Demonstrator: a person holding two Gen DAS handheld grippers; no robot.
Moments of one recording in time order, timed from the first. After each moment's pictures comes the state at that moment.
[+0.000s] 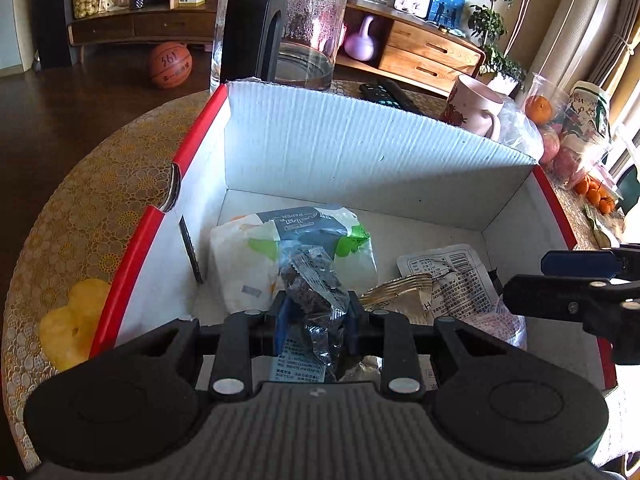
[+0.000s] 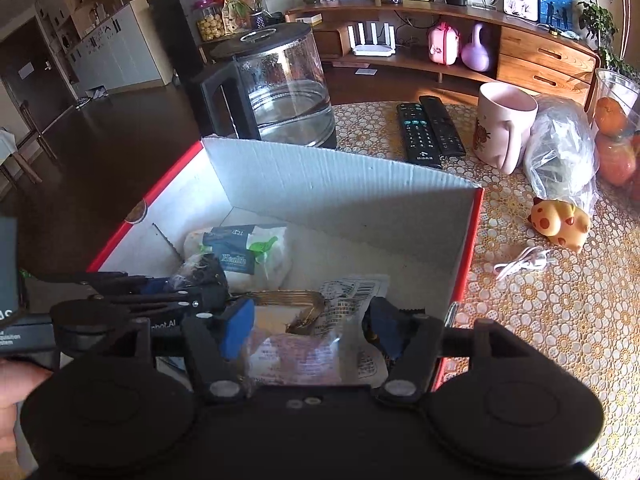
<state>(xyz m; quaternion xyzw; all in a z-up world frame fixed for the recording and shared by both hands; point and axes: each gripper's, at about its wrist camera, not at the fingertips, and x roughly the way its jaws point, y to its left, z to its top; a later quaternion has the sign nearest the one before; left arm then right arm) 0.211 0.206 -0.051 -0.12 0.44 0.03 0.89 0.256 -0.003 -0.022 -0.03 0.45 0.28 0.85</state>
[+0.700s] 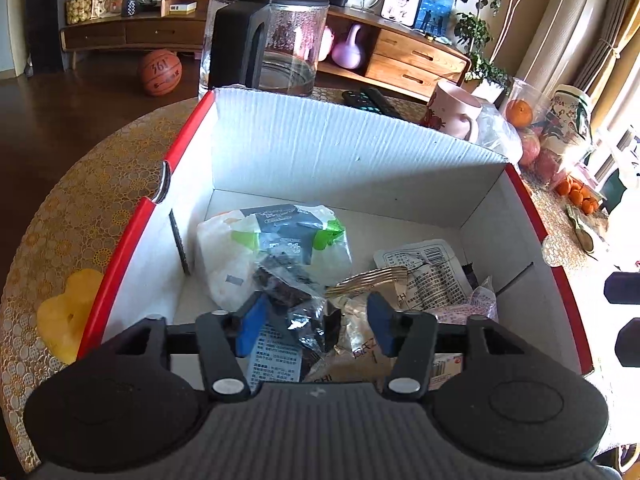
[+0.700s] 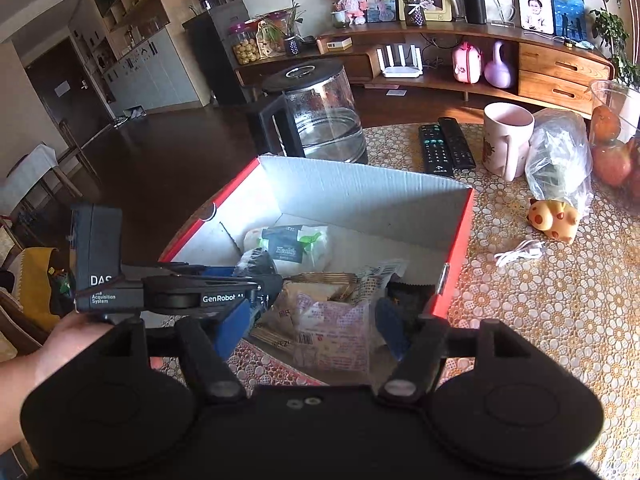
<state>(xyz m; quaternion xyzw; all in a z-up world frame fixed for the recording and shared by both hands) 0.193 0.194 -0.042 -0.13 0.42 0.01 0.90 0.200 -0.046 0.022 0.00 0.42 0.32 0.85</state>
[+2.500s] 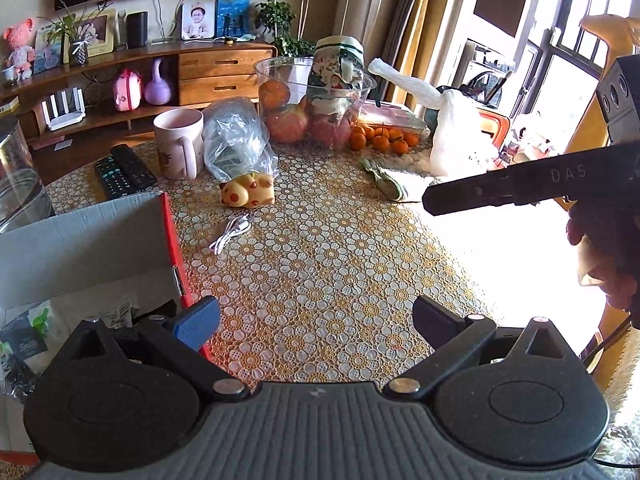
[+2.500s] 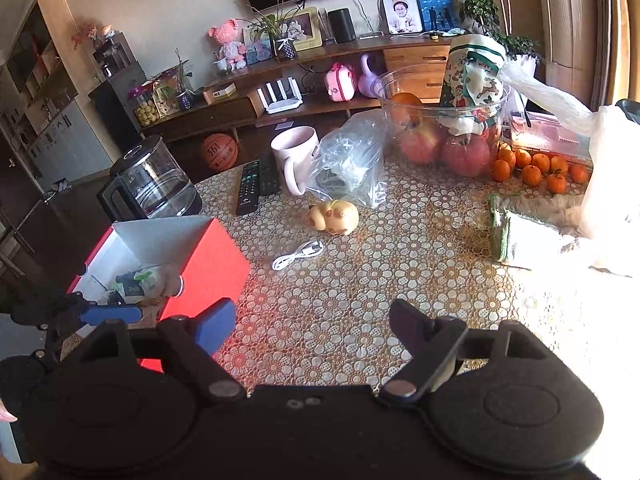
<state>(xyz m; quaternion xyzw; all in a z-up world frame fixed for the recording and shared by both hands) 0.197 -0.024 0.023 0.00 0.39 -0.20 0.90 0.235 -0.266 0.025 0.08 0.41 0.20 0.89</state>
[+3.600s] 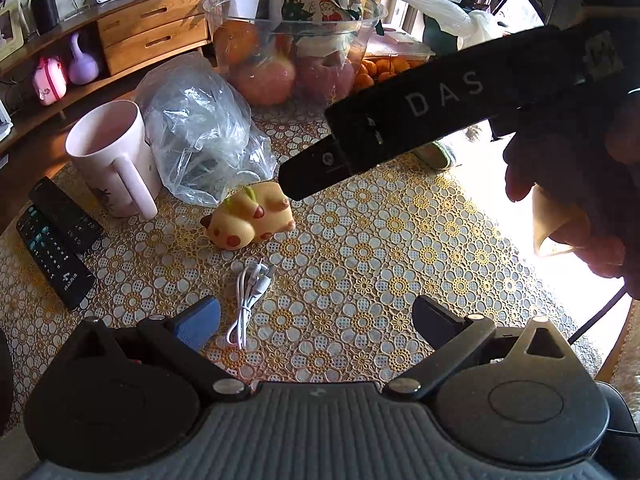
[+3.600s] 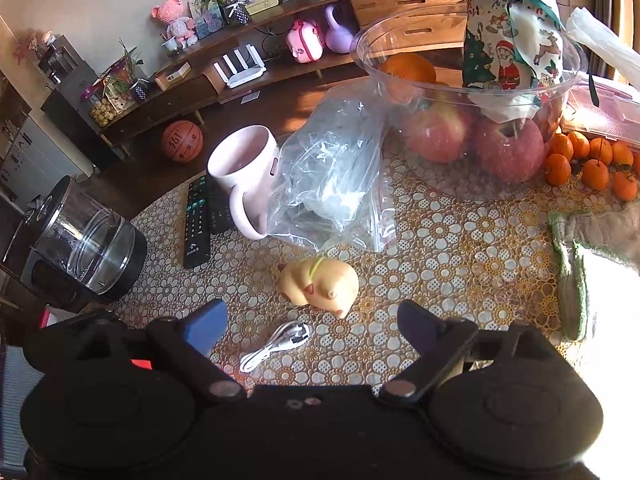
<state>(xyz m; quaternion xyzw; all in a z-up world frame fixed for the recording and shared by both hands) 0.386 -0.042 -0.027 0.10 0.48 -0.28 0.82 0.416 -0.219 -0.034 0.13 0.48 0.16 0.85</state>
